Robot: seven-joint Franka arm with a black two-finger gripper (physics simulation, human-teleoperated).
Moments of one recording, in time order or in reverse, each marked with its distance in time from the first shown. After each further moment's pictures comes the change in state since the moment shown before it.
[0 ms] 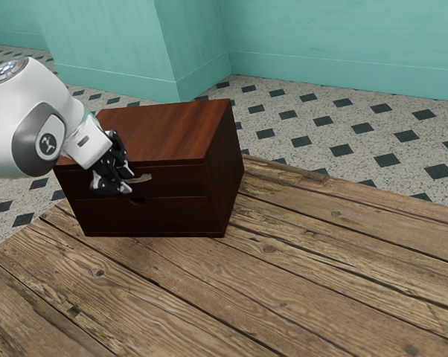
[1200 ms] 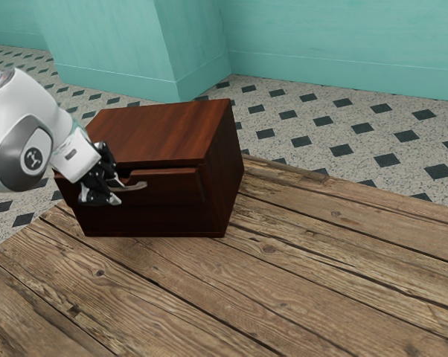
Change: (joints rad) arm 0.005 -0.096 0.004 -0.116 0.028 0.011 -0.007
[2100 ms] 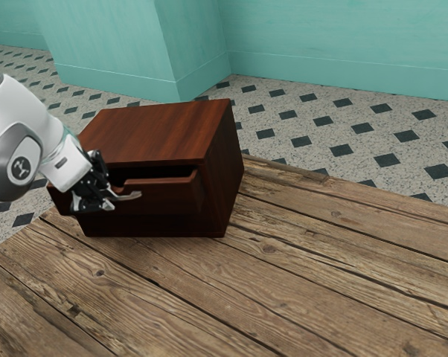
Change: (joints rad) arm 0.001 -0.089 -0.003 -0.084 0.020 -0.011 0.000
